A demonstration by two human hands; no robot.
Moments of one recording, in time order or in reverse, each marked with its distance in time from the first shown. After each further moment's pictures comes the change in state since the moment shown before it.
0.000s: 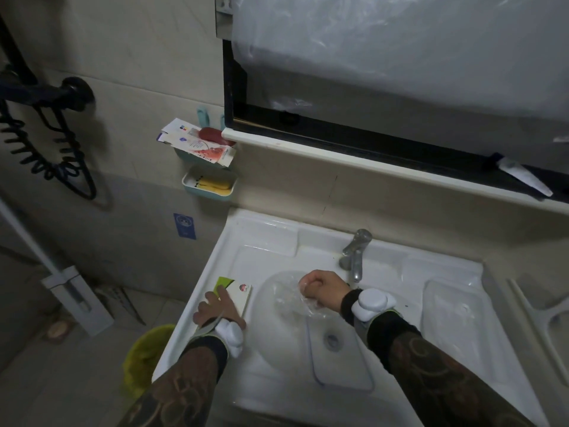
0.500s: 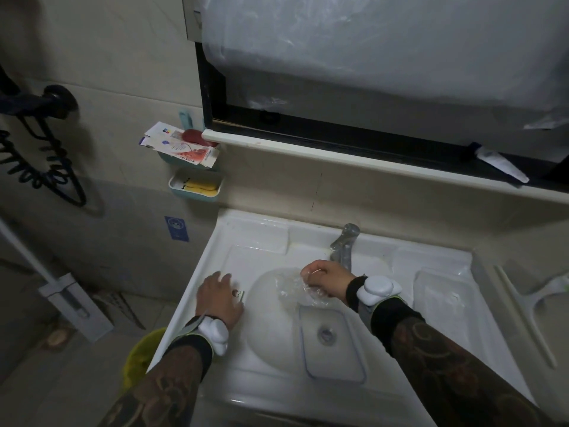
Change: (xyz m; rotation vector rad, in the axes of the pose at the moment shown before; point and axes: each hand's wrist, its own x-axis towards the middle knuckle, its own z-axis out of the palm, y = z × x) left_hand 0.010 0.001 -0.007 -0.076 0.191 0.349; right_hand -0.009 0.002 -0.037 0.095 -0.034 0.030
